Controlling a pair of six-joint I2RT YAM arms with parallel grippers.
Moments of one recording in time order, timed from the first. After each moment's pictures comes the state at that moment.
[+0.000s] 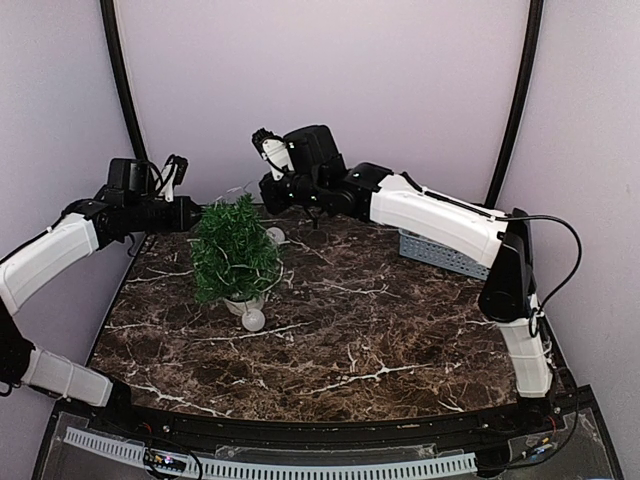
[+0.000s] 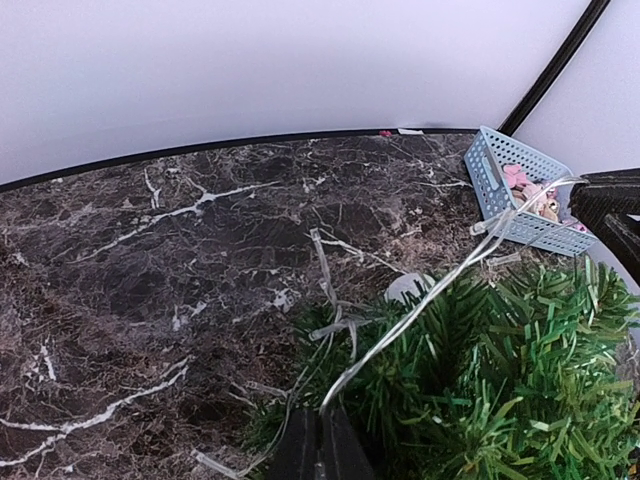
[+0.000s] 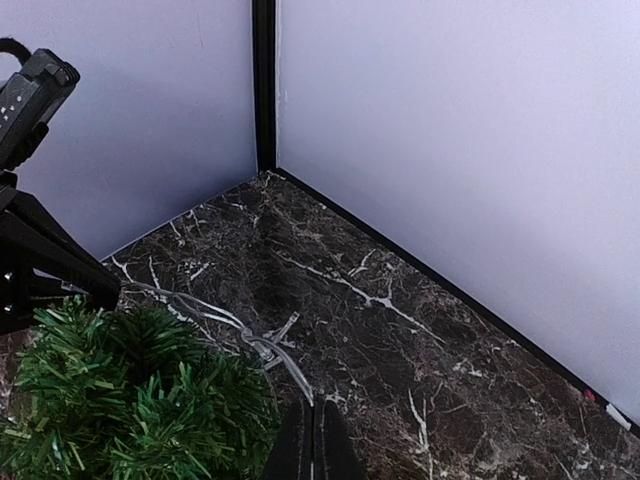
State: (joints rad) left arm -0.23 1.26 1.08 -0.37 0.29 -0.16; right arm 0.97 2.21 2.23 -0.36 0.18 -0.01
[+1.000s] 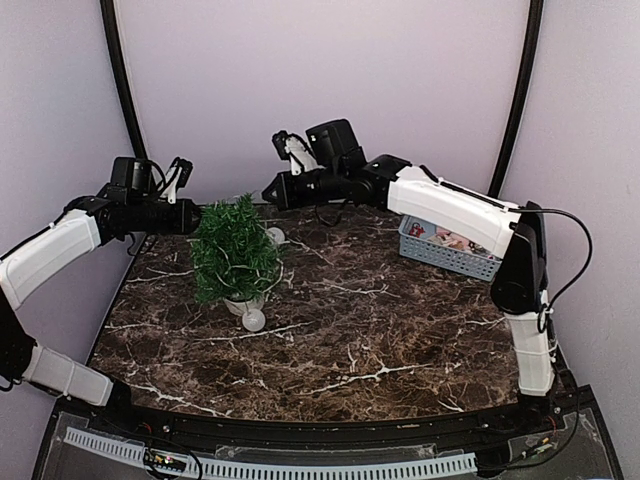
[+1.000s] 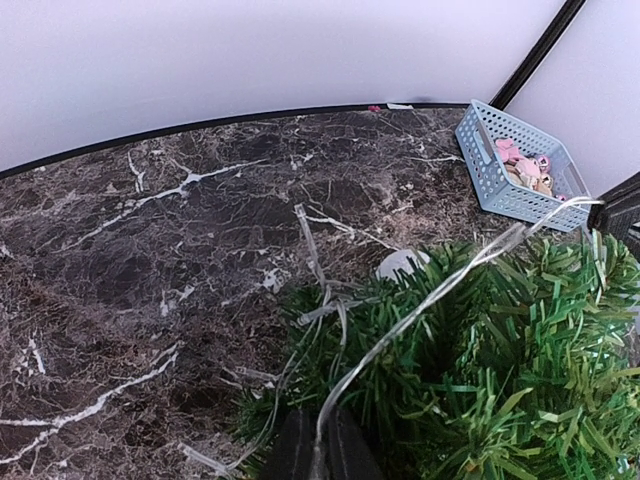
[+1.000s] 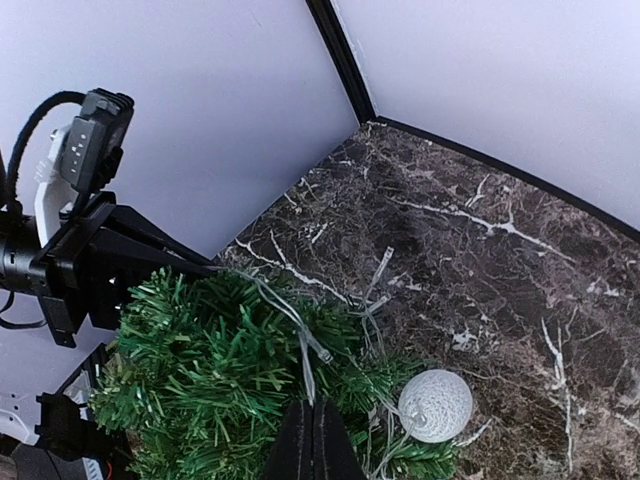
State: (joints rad) left arm -0.23 1.29 1.11 -0.42 0.33 -0.12; right arm 0.90 2.15 2.16 -0.42 -0.21 0.33
